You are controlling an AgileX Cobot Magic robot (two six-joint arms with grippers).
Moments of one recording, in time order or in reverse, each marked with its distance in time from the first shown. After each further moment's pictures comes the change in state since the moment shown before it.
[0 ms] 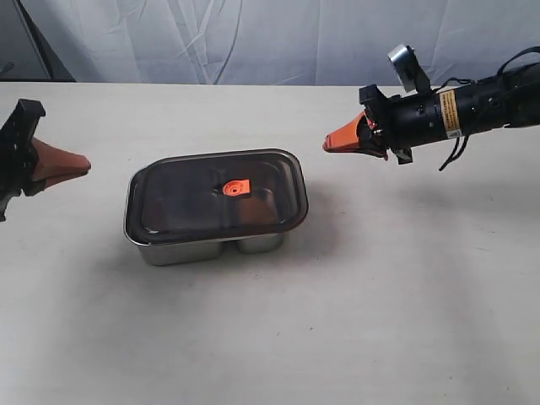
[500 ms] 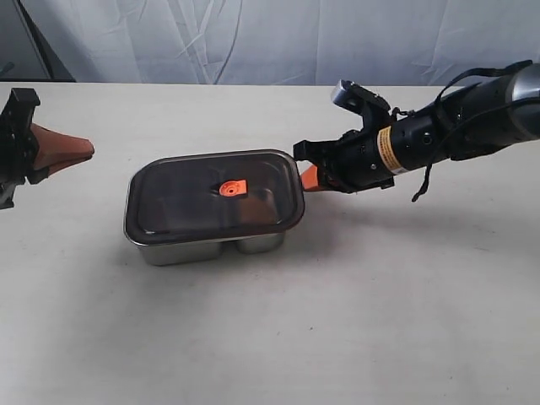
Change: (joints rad) left arm 0.006 0.005 0.004 -0.081 0.061 0.113; right arm 0.278 -0.156 0.216 0.002 0.500 0.000
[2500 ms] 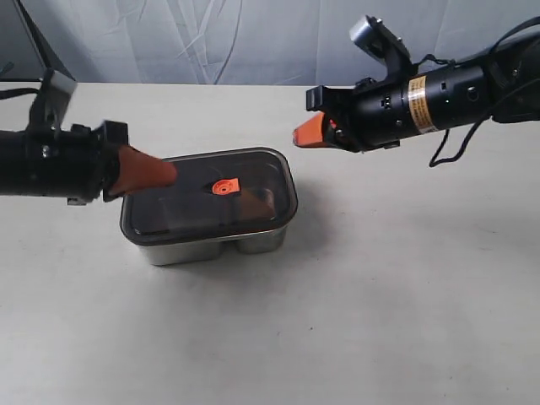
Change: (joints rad) left arm -0.330 -0.050 0.000 0.067 -0.034 0.117; right arm -0.023 -0.198 0.011 0.007 -0.177 -0.004
